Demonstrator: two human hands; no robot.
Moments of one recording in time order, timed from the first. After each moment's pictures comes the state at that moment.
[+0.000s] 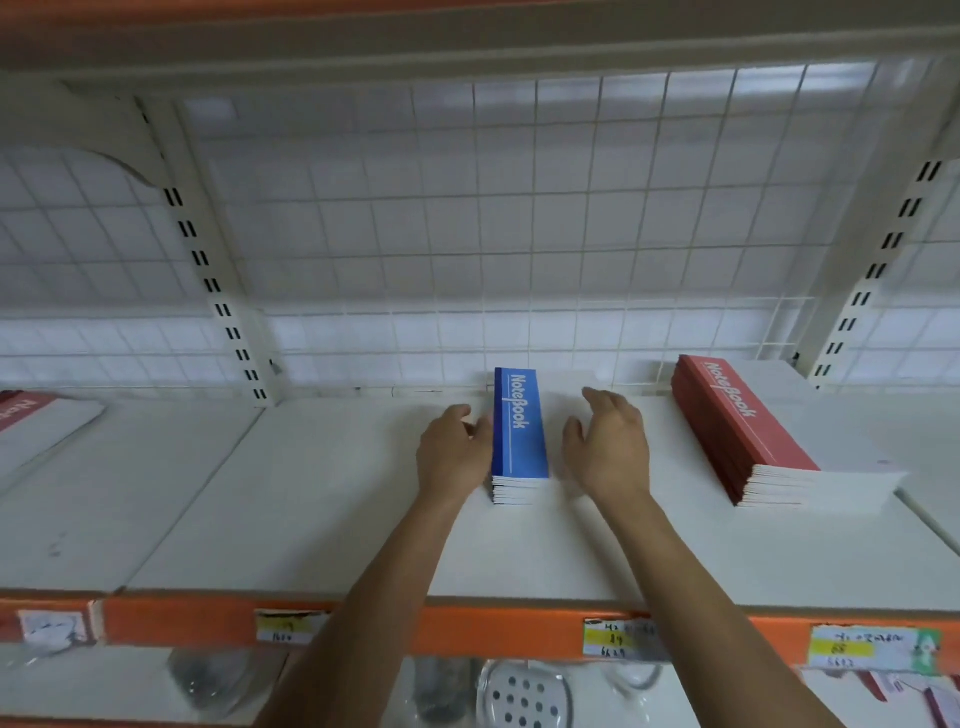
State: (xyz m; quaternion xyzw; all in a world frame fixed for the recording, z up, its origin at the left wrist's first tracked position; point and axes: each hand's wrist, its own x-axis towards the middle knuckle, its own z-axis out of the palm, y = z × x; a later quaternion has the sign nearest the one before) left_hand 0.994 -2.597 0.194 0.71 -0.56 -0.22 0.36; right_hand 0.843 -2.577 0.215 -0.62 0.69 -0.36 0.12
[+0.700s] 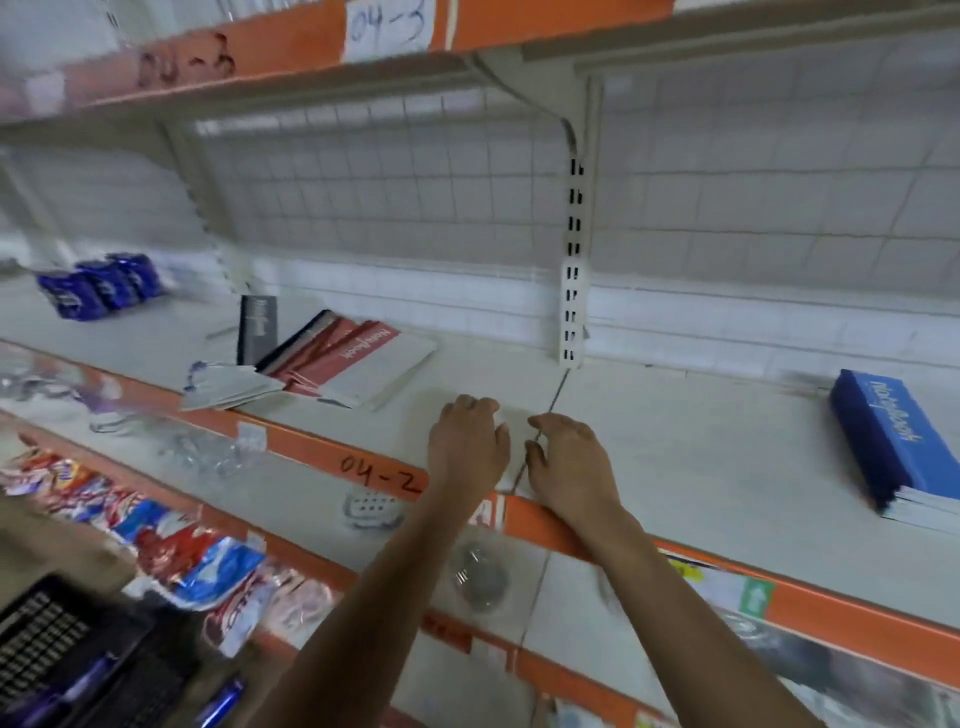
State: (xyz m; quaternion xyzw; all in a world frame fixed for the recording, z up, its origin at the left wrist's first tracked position) left_hand 1.318 -2.471 0.195 0.79 -0.57 0.05 0.23; right_hand 1.194 -2.492 0.194 -0.82 0.47 -0.26 0.18
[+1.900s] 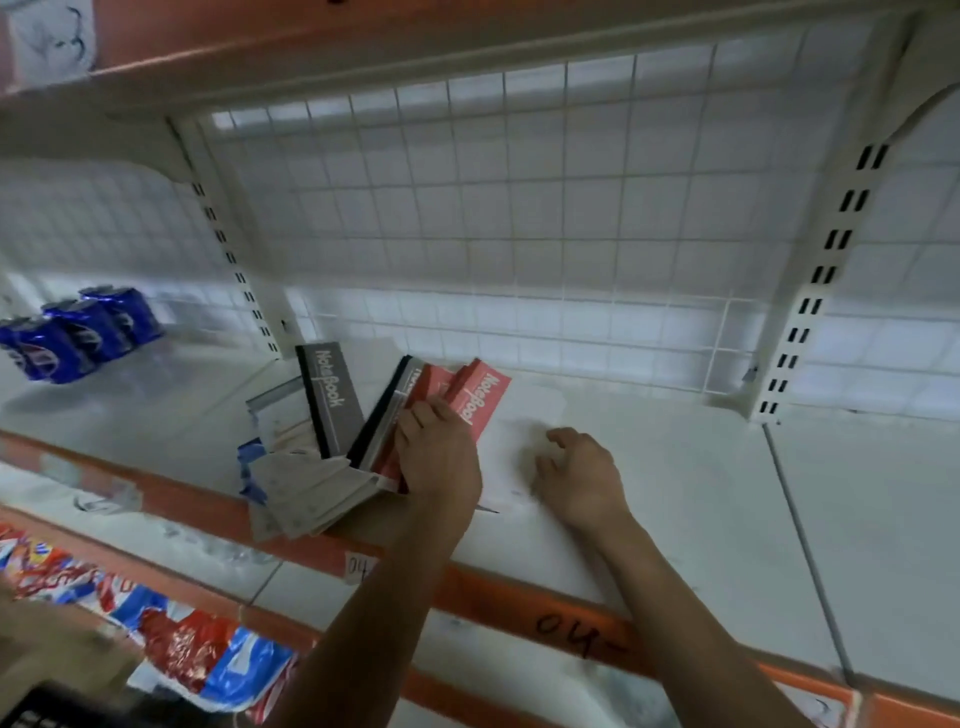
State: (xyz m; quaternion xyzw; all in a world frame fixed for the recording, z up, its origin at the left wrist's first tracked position) left_hand 1.596 -2.544 0.196 0.87 -0.47 0.13 0.08; right_hand 1.460 -2.564 0.191 -0.73 0.57 -0.24 0.29
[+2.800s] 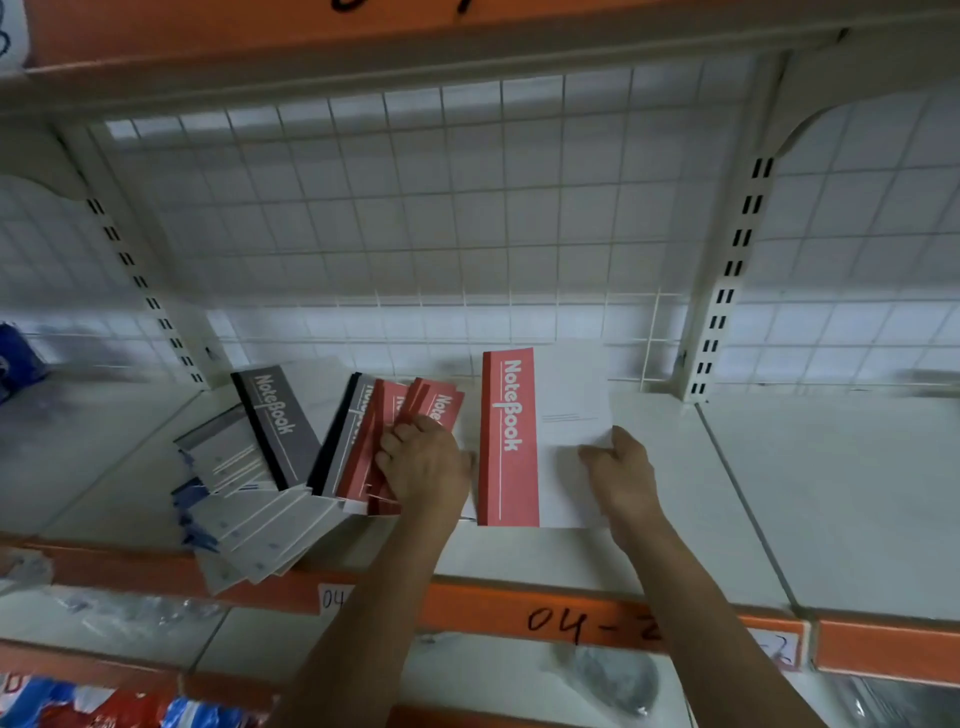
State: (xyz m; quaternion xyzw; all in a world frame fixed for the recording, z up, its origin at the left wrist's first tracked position) left_hand 1.596 -2.561 0.185 0.85 -0.52 0.05 0.10; right_hand 1.420 -2.552 0.193 -0.49 0.62 -0.46 0.41
